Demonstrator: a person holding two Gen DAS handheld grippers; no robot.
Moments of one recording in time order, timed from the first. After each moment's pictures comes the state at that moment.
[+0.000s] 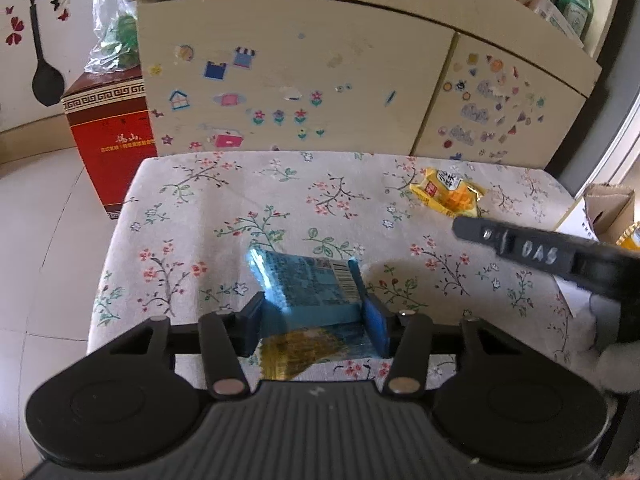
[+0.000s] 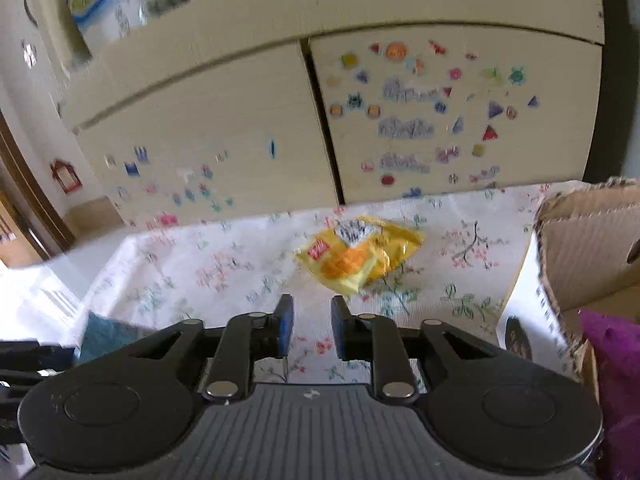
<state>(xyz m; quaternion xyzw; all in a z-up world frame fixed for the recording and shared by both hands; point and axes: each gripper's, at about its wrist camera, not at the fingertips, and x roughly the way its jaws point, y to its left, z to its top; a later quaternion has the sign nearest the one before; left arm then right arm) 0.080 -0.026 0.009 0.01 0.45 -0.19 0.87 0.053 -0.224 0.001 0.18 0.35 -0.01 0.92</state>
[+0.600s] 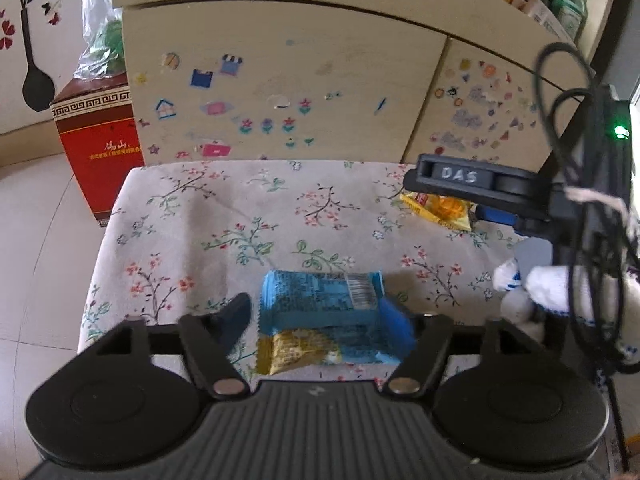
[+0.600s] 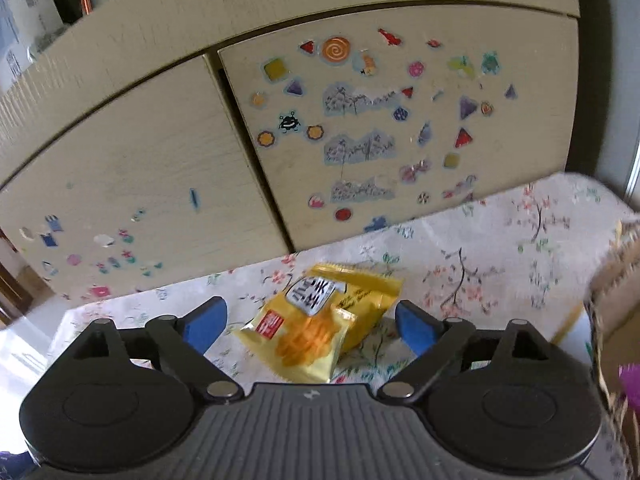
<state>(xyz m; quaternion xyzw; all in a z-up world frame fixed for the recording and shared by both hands) 0.086 -0.034 0.009 0.01 0.44 -0.20 0.88 0.114 -0.234 -0.023 0.20 0.35 -0.11 0.91</state>
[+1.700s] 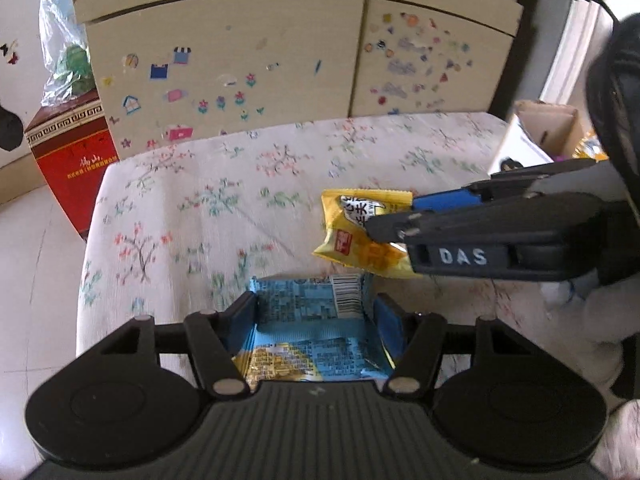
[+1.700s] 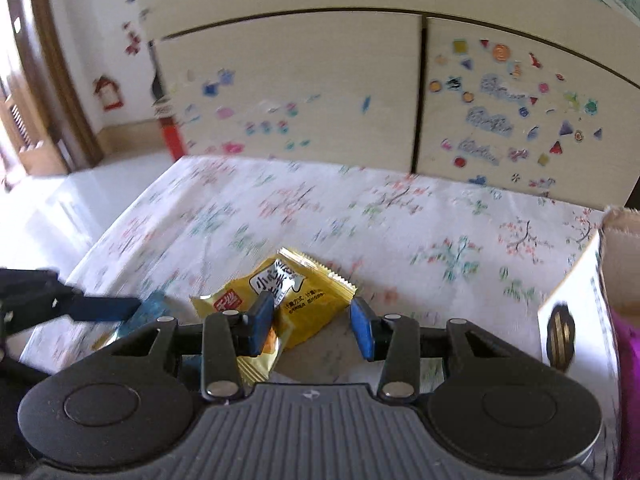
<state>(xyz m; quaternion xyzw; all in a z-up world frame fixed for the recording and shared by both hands) 0.033 -0.027 0.006 0.09 0.43 -0.26 0.86 0.028 -0.176 0.001 0.05 0.42 0.07 0.90</state>
